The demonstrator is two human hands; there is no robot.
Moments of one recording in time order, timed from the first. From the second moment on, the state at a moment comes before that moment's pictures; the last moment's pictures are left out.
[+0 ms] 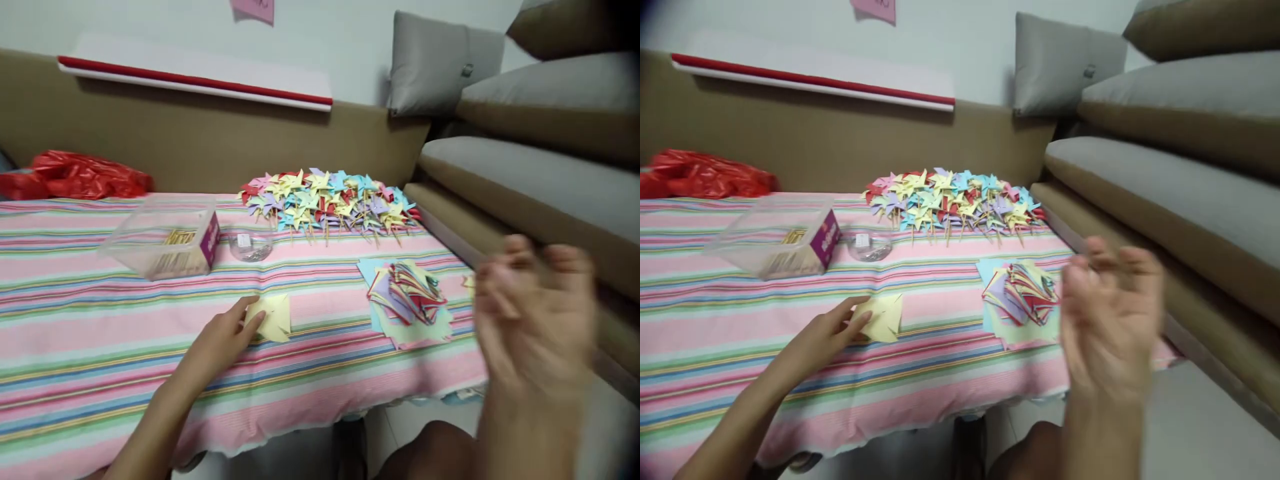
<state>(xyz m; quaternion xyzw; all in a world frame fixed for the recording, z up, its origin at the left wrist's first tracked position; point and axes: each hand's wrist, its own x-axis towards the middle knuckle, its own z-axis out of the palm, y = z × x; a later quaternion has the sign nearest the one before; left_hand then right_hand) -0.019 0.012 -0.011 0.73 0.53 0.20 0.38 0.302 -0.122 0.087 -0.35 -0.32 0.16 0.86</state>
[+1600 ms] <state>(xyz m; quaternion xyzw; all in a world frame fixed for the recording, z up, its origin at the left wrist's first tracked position) 0.013 -0.010 0.005 0.55 0.42 0.47 0.55 0.286 -0.063 0.006 -0.50 -0.63 -0.13 0.58</state>
